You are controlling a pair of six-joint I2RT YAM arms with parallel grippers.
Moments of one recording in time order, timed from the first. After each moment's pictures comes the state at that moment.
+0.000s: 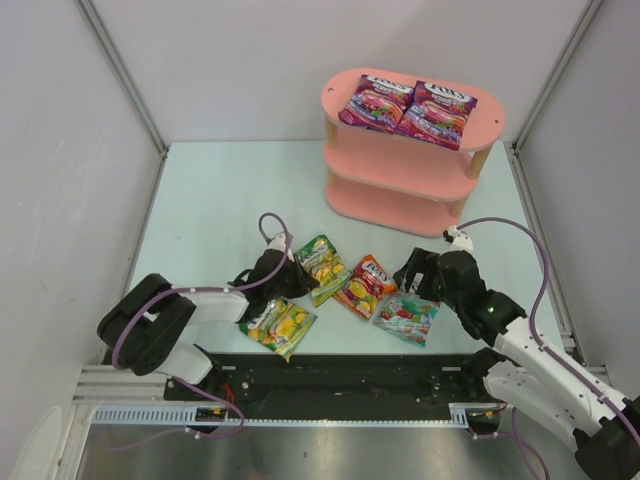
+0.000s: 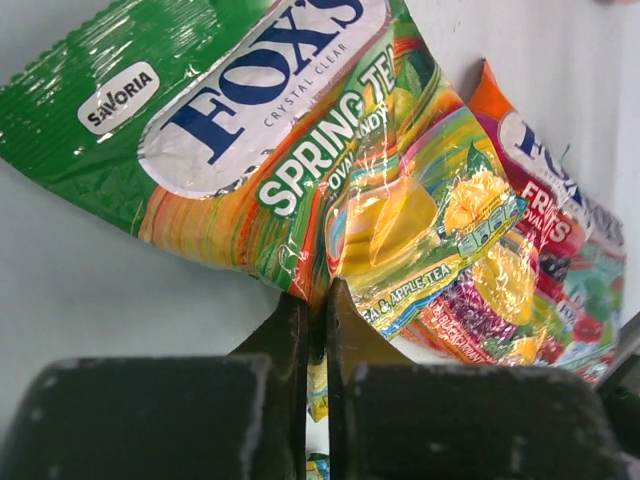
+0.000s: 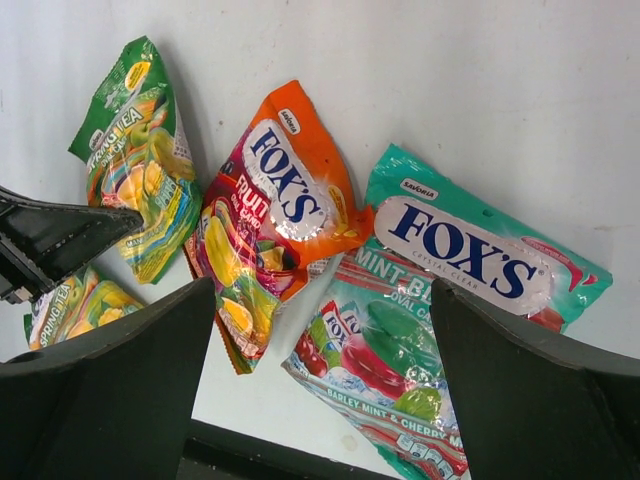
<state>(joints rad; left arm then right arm) -0.67 1.46 0.42 0.42 0.04 -0.84 0.59 0.74 0.53 -0.40 0.17 0.70</state>
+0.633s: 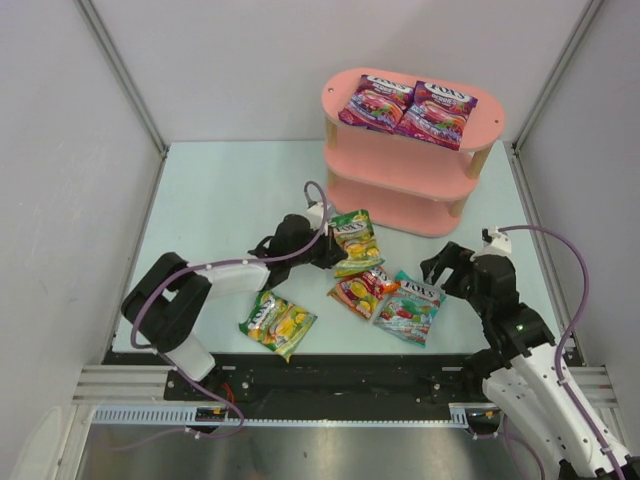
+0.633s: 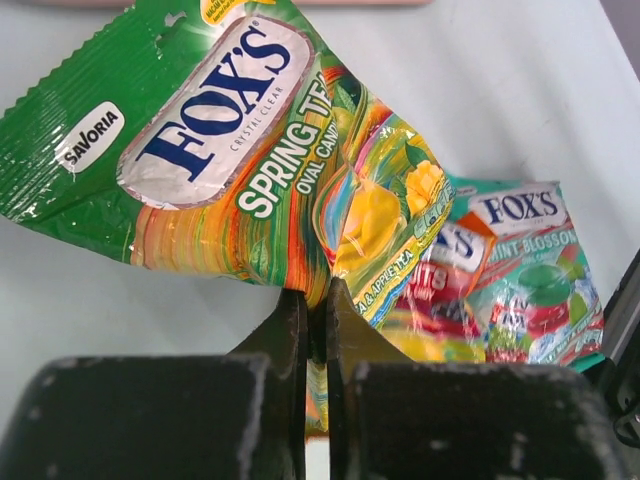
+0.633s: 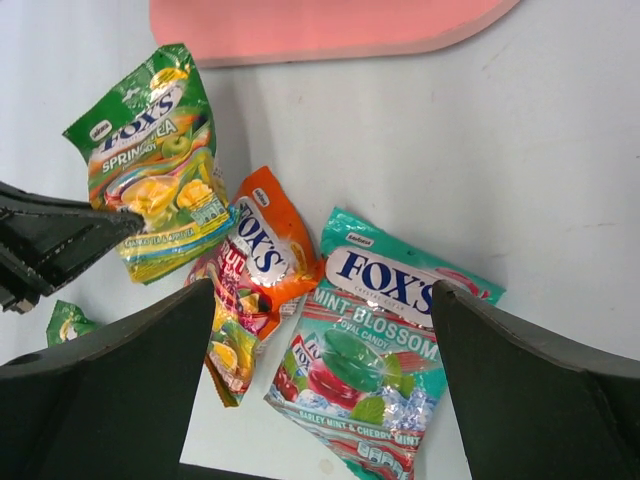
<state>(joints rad) -0.69 1.59 0.74 0.38 0.23 -0.43 0.39 0.54 0.55 -0.51 0.15 0.63</state>
